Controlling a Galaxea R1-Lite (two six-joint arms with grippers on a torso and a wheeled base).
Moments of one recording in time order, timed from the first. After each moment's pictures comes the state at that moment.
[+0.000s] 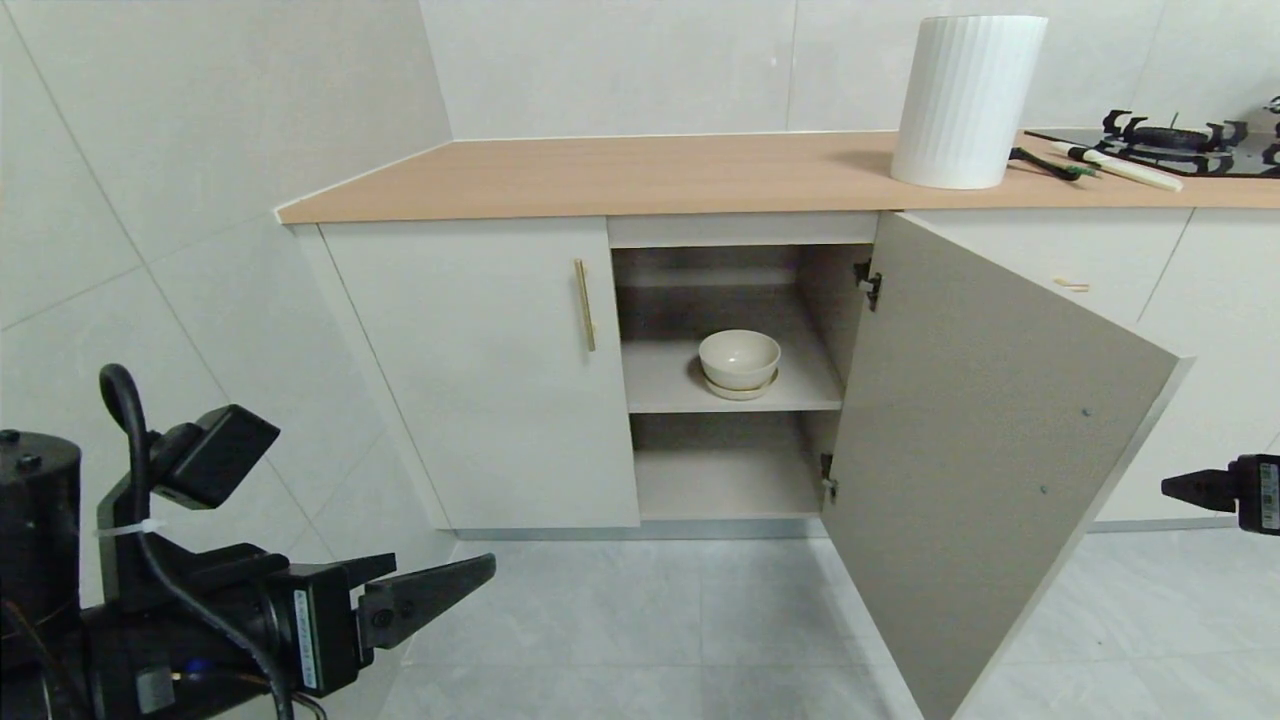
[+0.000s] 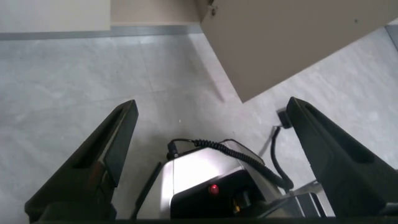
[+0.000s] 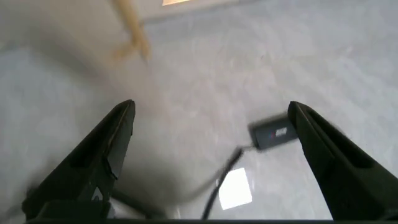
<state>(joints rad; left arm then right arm) -0.49 1.17 -0.52 -0.19 -0.07 -0.43 -0.12 1.34 -0.77 0.07 -0.17 0.06</state>
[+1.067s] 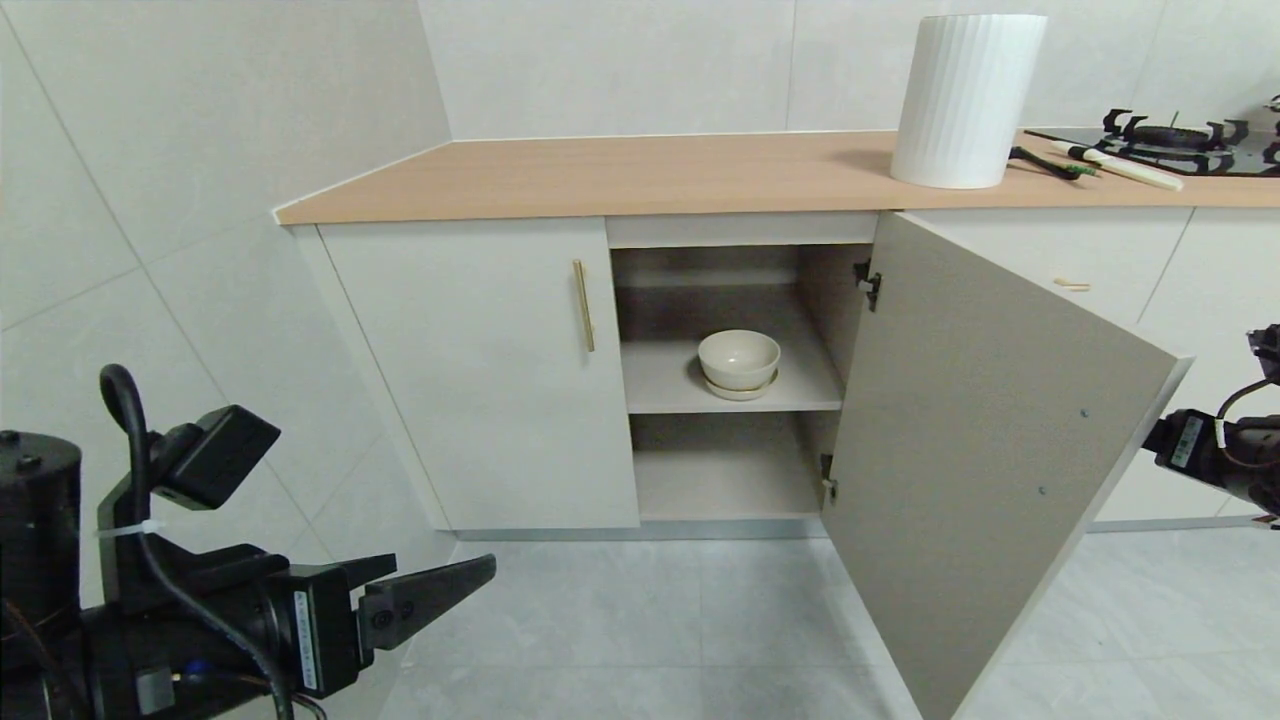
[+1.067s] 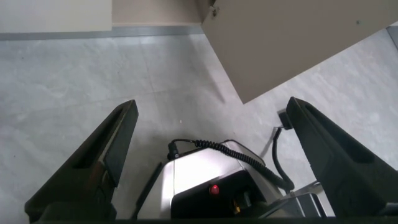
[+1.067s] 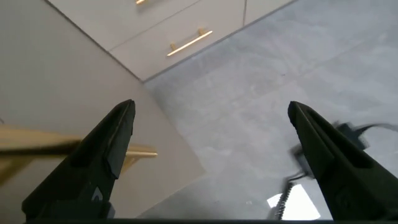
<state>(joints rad) -0.49 1.17 -0.52 -0.19 -0.07 -0.43 -0.12 1.59 -0.76 -0.28 -0.20 0.33</state>
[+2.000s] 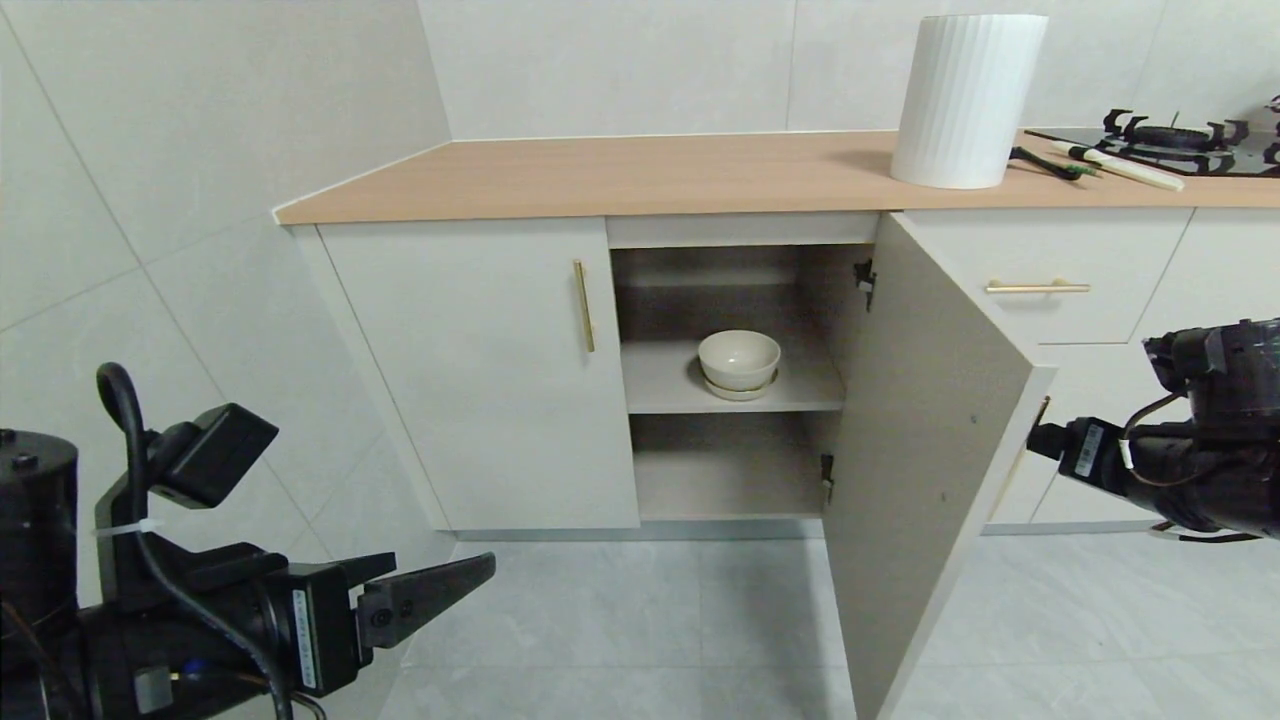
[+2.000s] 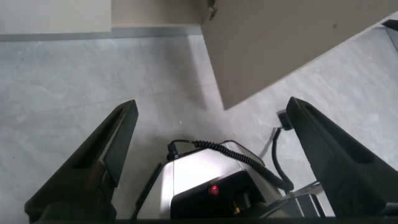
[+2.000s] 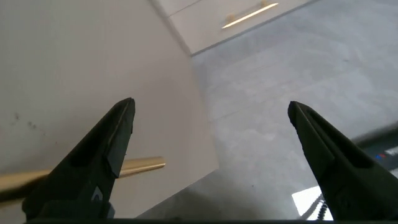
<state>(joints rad) -0.49 1.17 -0.52 -0.19 -0.07 -0.43 0.13 1.61 -0.75 -0.28 -0.20 0.45</state>
